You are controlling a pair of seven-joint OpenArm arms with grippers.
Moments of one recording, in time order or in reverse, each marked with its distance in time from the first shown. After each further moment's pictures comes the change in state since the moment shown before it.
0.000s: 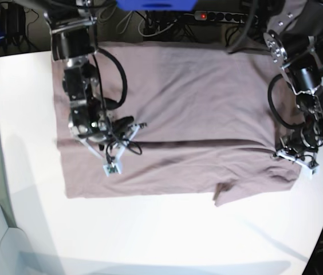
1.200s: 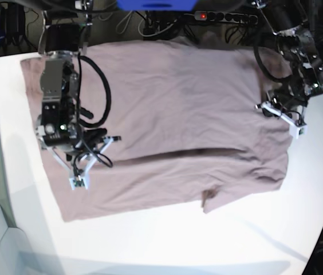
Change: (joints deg) left arm 23.0 7.5 0.1 27.5 -5.3 -0.5 7.3; right arm -2.8 0.2 8.6 25.3 -2.3 2.2 -18.7
